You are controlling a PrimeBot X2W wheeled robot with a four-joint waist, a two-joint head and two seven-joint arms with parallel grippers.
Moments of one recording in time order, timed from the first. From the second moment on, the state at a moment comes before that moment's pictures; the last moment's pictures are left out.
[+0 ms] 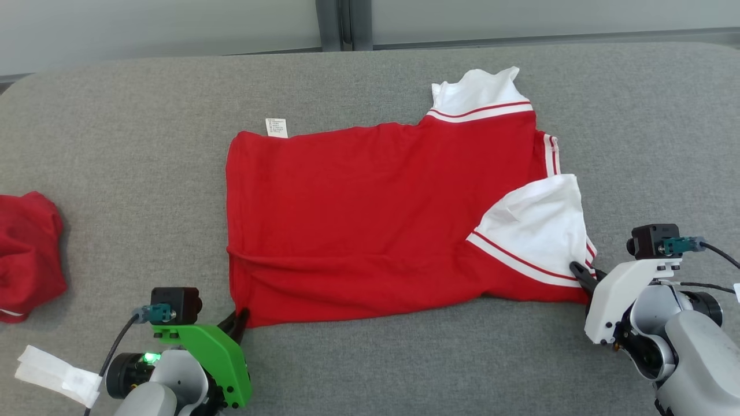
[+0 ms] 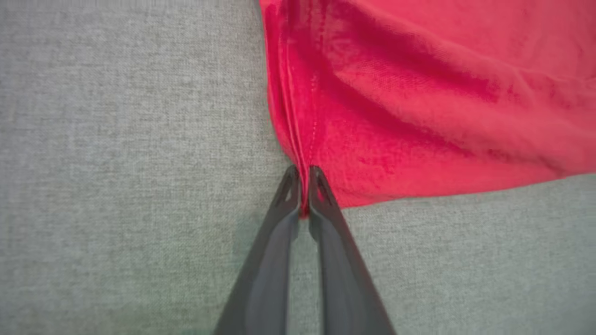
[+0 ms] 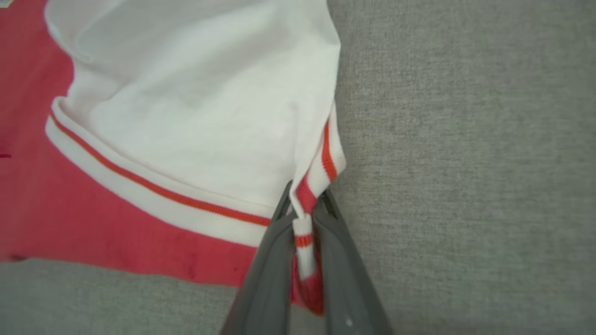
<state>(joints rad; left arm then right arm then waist) -0.20 0.29 -0.40 0.35 -0.64 -0.02 0.26 -0.32 -0.33 0.24 0.51 0.59 0.13 0.28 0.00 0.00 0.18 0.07</state>
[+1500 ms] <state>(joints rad) 0.05 0.48 -0.35 -0.09 -0.65 0.13 0.36 -0.02 -0.29 -0.03 0.03 0.46 0.13 0.51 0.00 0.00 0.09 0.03</state>
